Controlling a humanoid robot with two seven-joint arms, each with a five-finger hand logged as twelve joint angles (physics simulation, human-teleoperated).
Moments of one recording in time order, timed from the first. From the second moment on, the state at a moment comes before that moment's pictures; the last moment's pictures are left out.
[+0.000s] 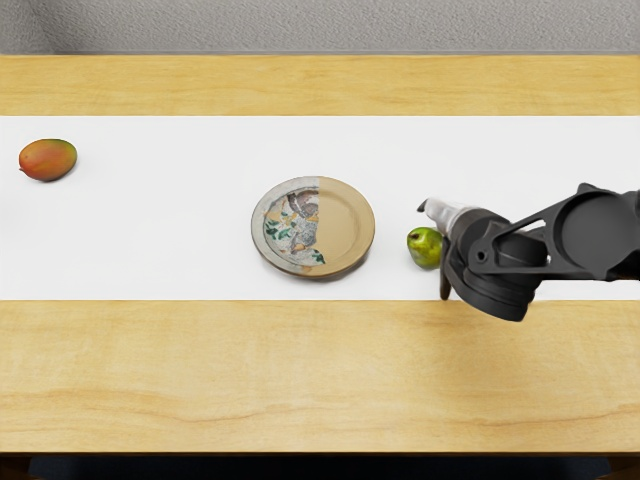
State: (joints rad) left arm -0.07 0.00 0.36 -0.14 0.18 0.14 0.19; right arm 1.70 -0.28 -0.69 1.60 -0.31 -0.61 -0.61
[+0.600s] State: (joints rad) left arm -0.07 0.00 0.36 -0.14 0.18 0.14 0.19; right arm 1.68 -0.20 -0.70 1.49 -0.30 -0.61 -0.61
